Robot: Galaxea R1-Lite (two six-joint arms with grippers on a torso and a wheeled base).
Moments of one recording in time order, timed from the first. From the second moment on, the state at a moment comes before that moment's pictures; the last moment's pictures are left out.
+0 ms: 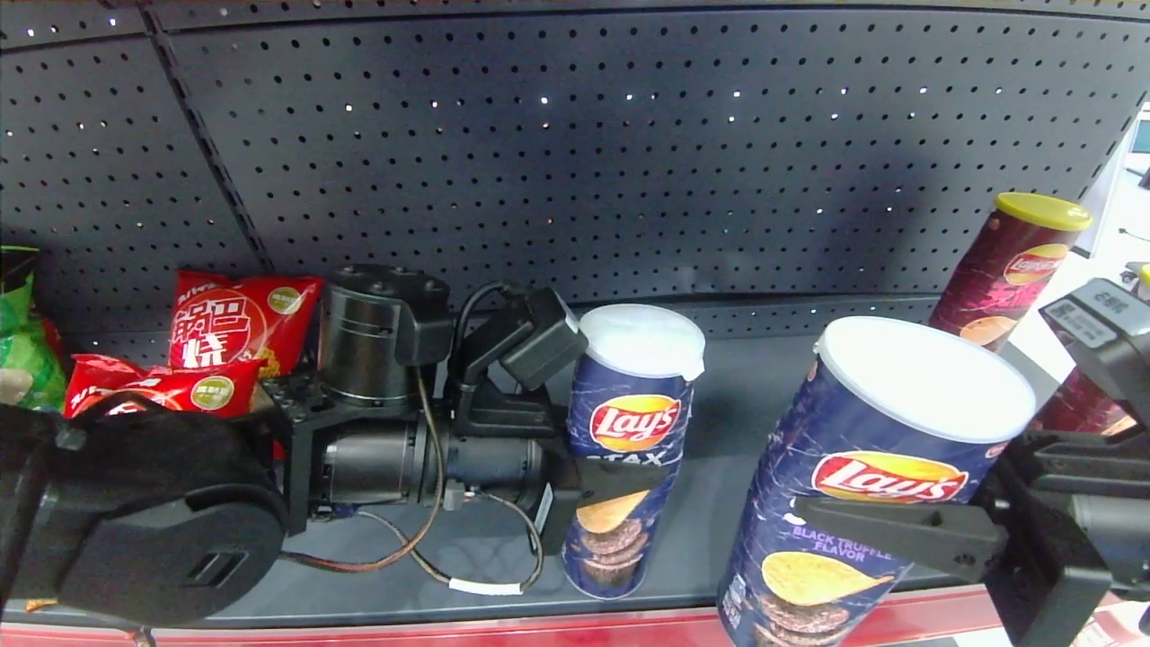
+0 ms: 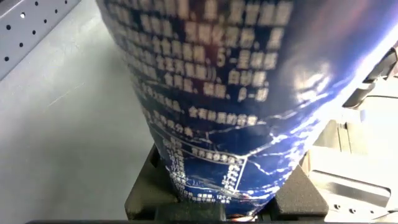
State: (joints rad) left arm -0.71 1.73 -0.84 -0.57 -0.59 0.14; right arm 0.57 1.26 -0.54 -0.54 0.67 -0.10
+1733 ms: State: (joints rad) left arm -0.60 1.68 -0.71 -0.60 -0.59 0.15; right arm 0.57 1.29 -0.56 -0.54 0.67 -0.09
